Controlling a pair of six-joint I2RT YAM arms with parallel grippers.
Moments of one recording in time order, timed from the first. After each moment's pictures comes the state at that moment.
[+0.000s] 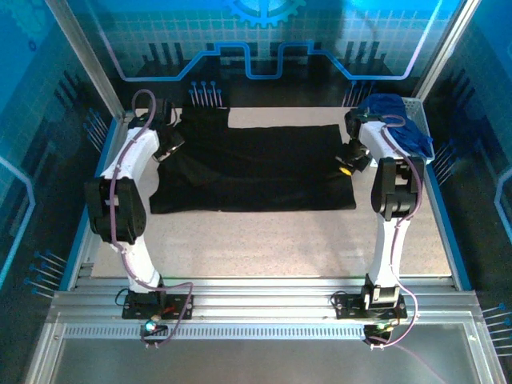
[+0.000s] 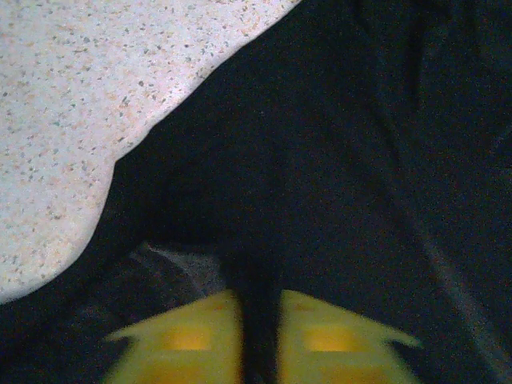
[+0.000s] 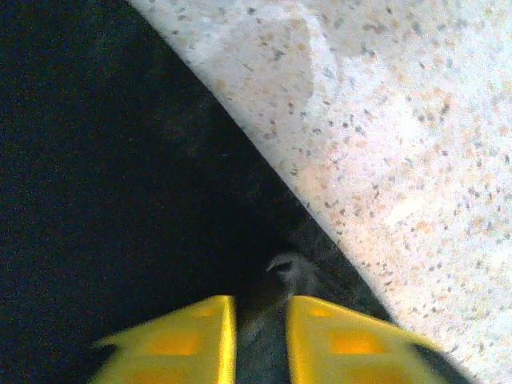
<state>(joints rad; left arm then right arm) 0.03 1.92 1.68 -0.84 -0.12 -0.71 0.02 2.20 1.87 -1.16 0.04 0.70</state>
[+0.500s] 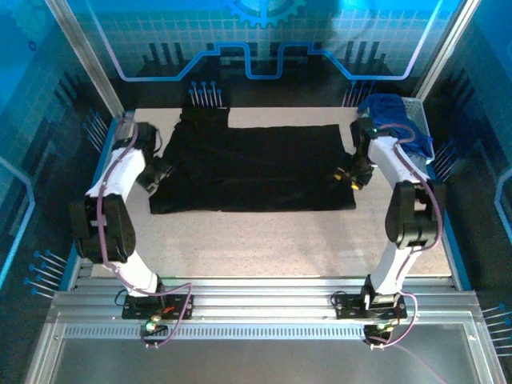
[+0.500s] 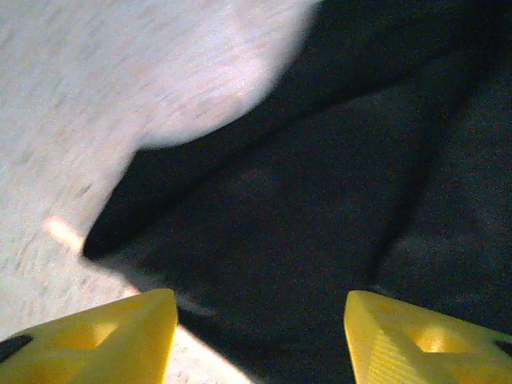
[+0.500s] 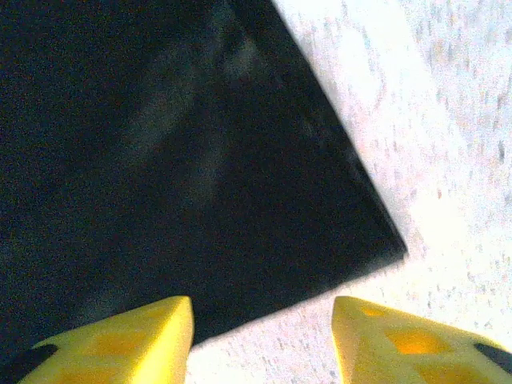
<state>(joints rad) 0.16 1.67 1.28 -0.92 -0.04 -0.84 0.05 1.78 1.41 -1.05 -0.07 0.66</state>
